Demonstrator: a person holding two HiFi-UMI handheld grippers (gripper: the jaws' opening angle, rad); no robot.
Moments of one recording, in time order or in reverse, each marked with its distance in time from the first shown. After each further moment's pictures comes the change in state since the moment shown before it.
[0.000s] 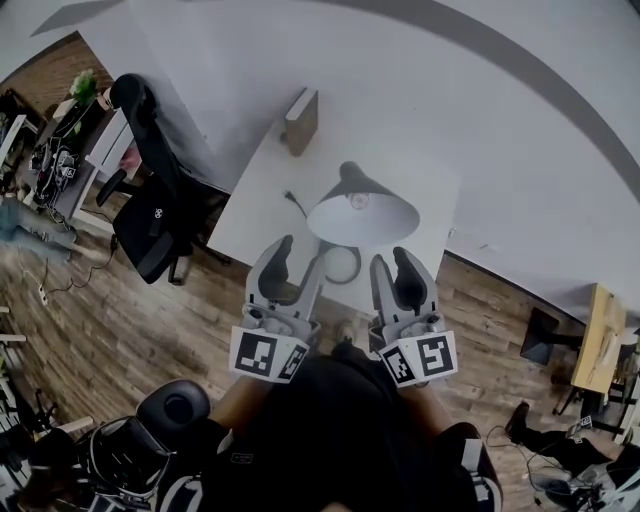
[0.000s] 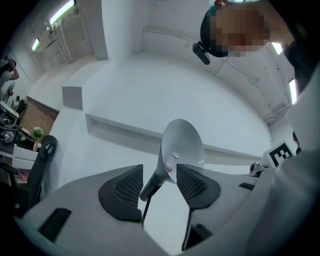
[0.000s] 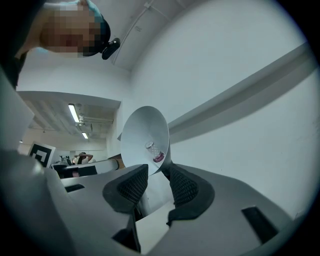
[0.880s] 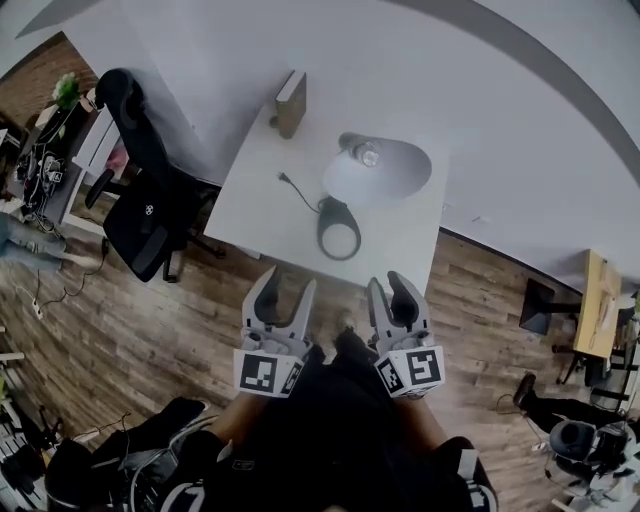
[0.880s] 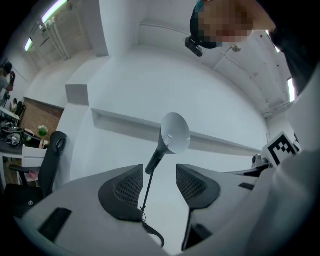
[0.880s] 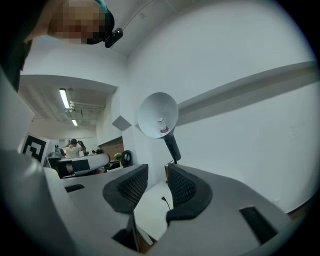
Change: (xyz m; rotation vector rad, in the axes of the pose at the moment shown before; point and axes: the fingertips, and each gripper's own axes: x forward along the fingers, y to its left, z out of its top) left arm -0.102 0.007 -0.044 0.022 0.116 -0.010; right arm -0.076 0.048 -0.070 -0.037 0.144 -0.135
